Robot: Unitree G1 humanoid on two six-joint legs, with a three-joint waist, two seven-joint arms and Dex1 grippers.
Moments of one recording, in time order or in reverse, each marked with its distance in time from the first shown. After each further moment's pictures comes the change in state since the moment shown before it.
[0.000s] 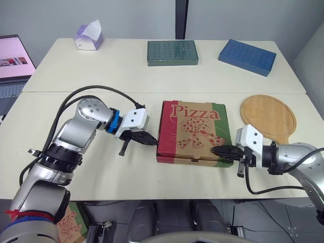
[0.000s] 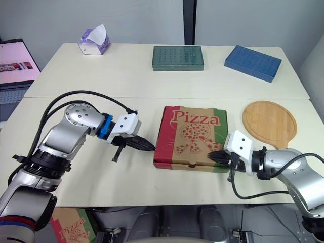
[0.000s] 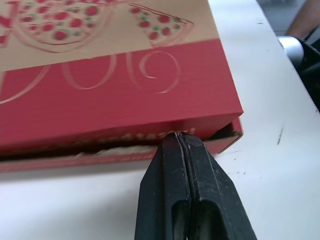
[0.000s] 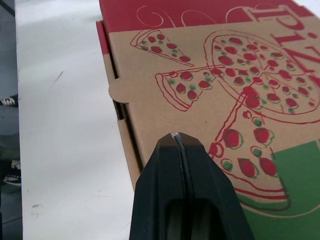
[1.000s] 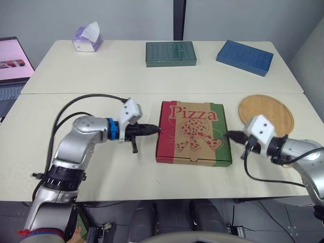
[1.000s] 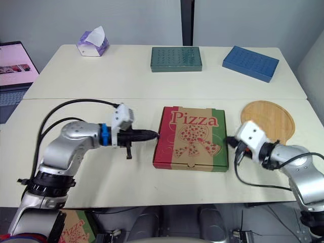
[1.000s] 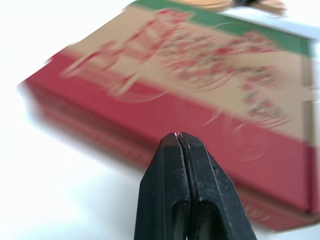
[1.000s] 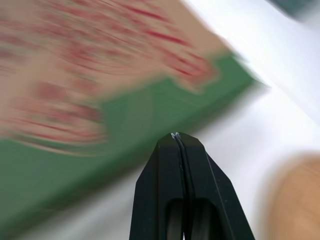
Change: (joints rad) left arm 0.306 -0.126 0.238 -0.198 -0.067 0.249 0.444; right arm -0.044 0.053 -0.107 0.253 -0.241 -0.117 -0.207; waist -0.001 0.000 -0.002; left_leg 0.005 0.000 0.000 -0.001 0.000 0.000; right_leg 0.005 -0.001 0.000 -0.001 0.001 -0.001
